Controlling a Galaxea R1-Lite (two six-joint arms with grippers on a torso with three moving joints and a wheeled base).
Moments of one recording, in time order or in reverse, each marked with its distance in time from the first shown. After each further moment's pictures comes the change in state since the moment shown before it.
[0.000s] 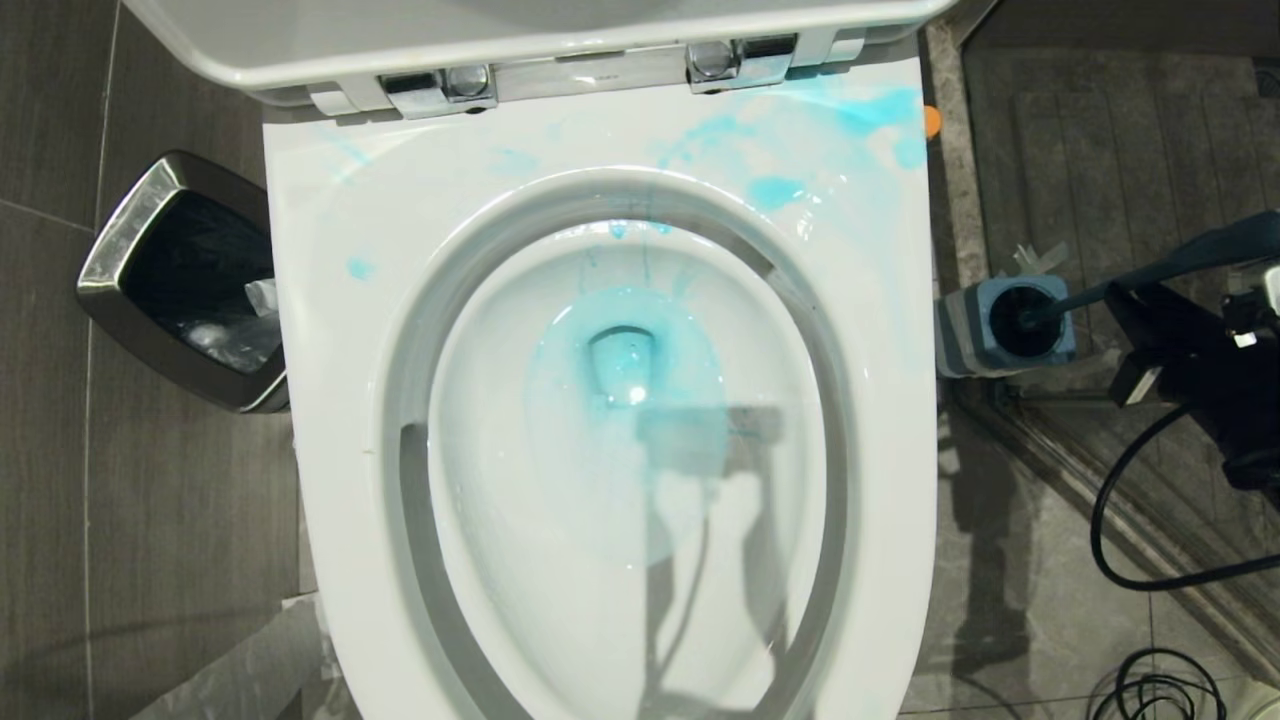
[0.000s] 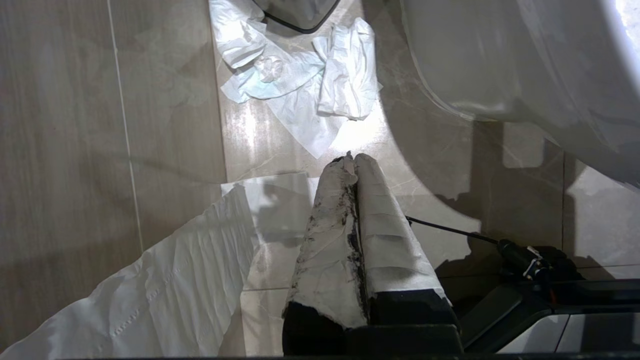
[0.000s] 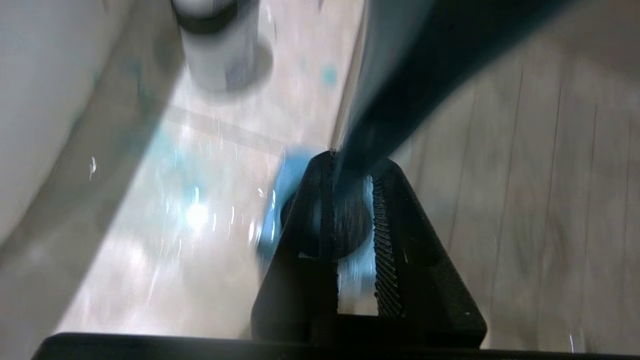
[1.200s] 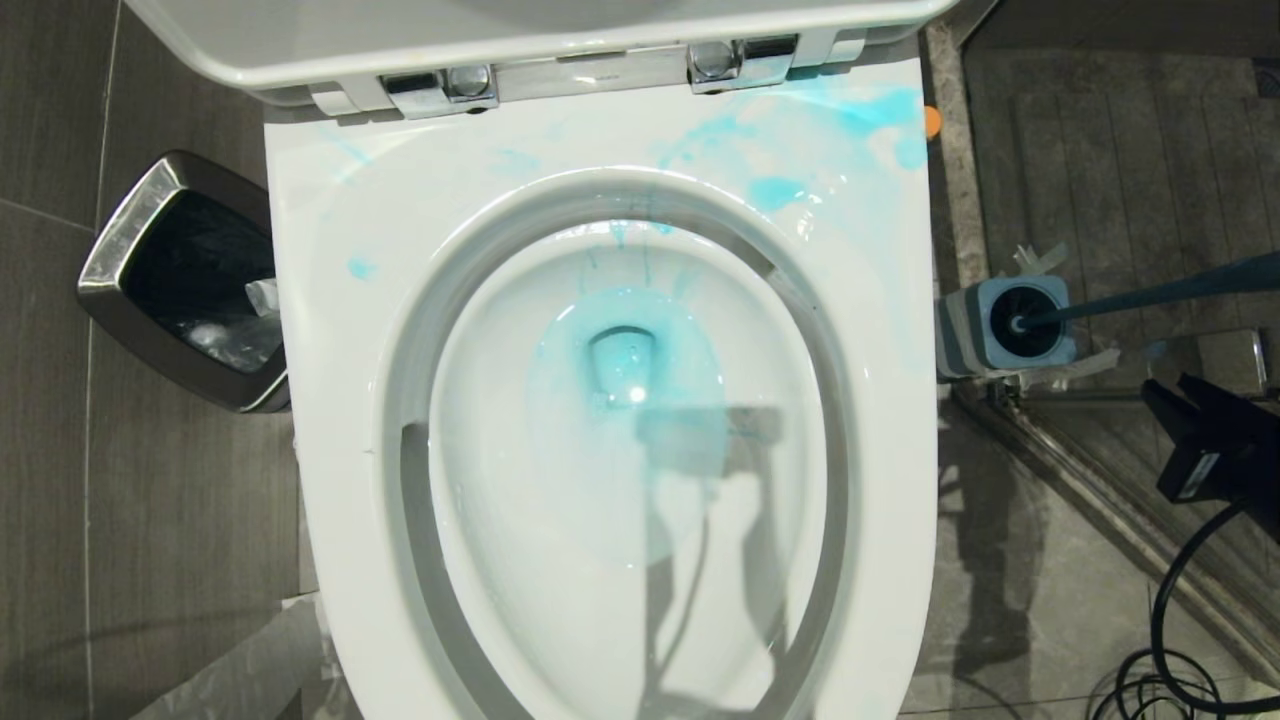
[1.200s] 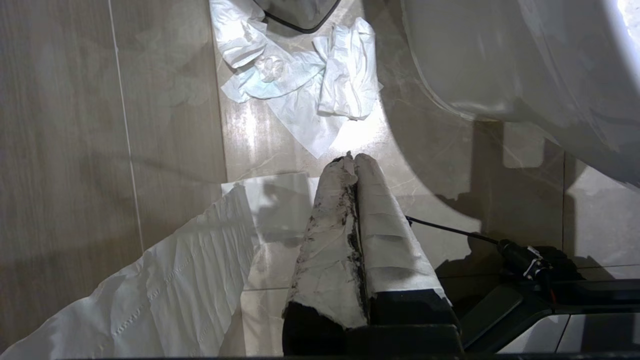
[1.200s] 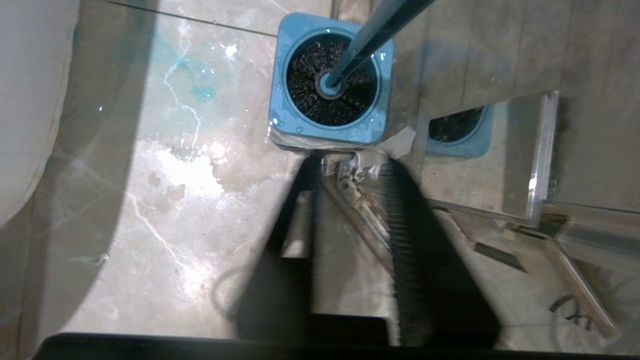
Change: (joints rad) left arm 0.000 0.000 0.000 0.001 0.000 -0.001; right arm -0.020 -0.173 0.212 0.155 -0.093 0.134
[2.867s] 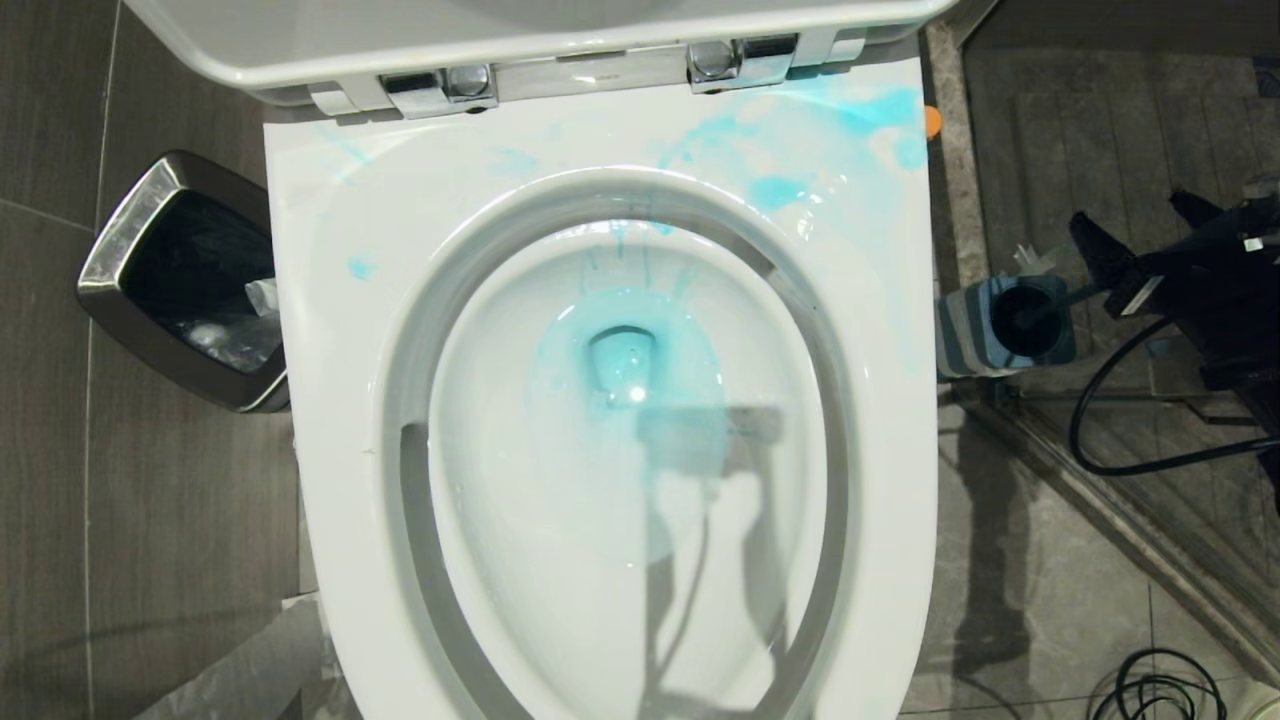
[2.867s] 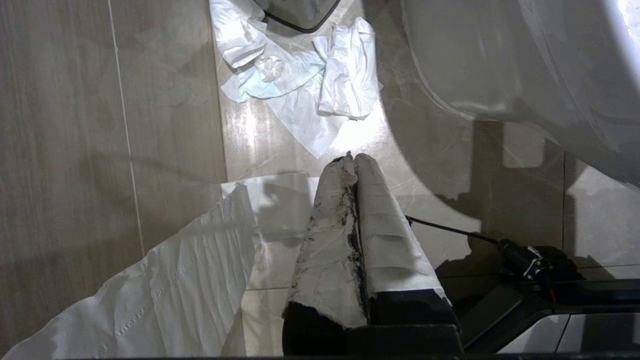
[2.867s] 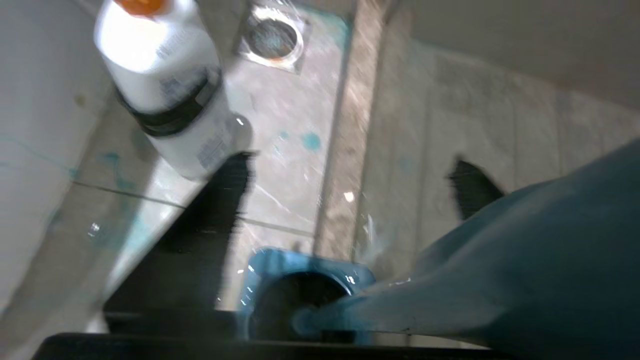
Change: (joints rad) left arm 0.000 0.000 0.000 0.000 0.000 0.001; right arm -0.021 0.285 -0.526 -0.124 0.152 0.019
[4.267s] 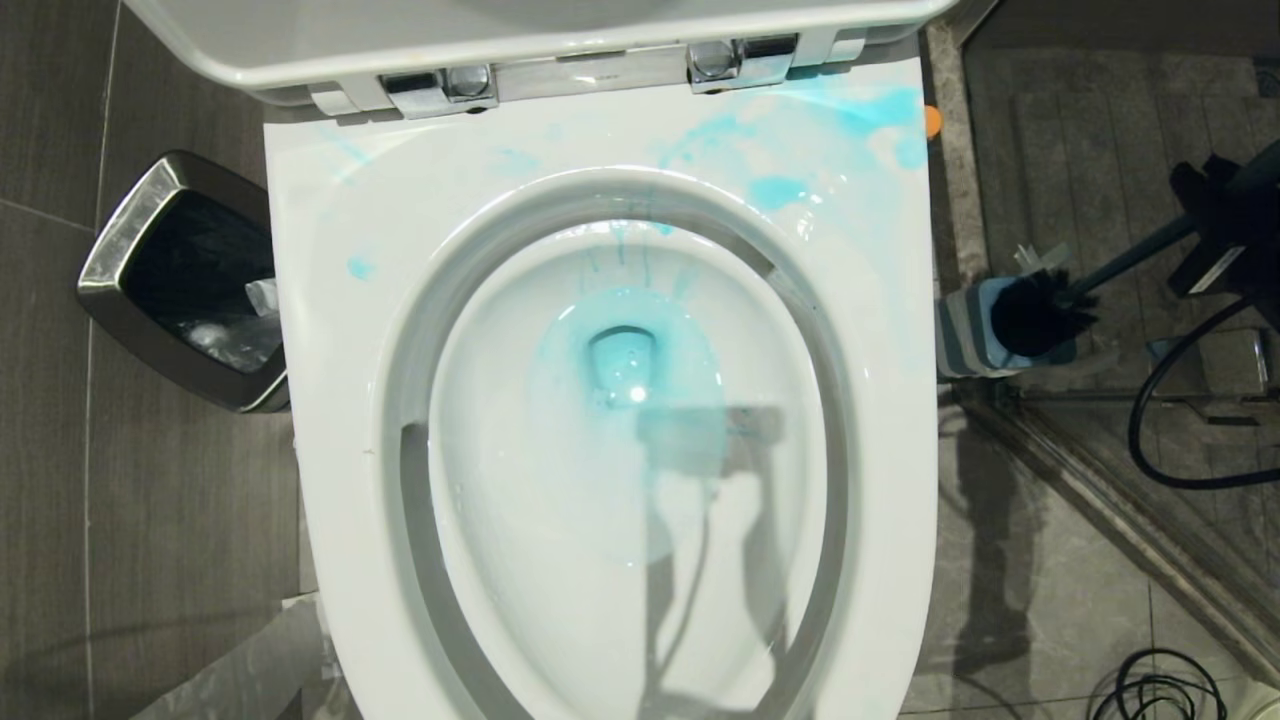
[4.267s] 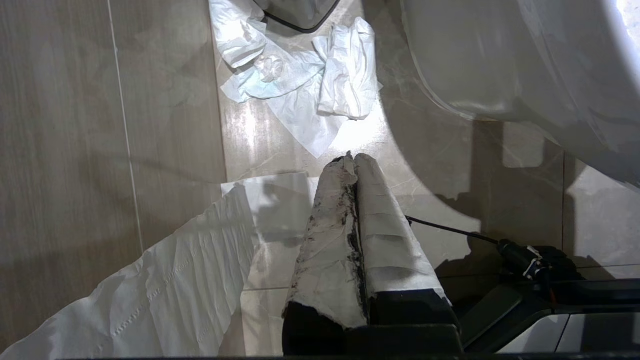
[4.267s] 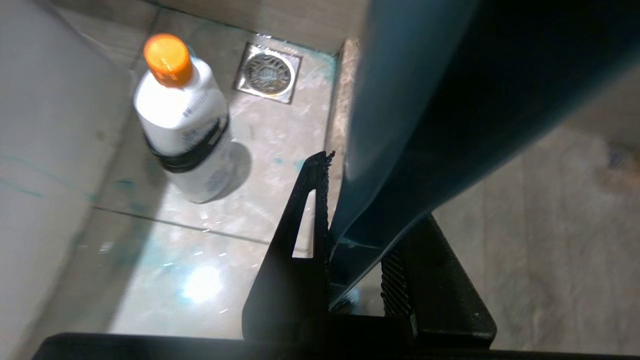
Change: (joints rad) left arm 0.000 0.000 0.000 0.000 0.000 0.000; right arm 0.022 -0.224 0.052 0.161 -0.055 -0.013
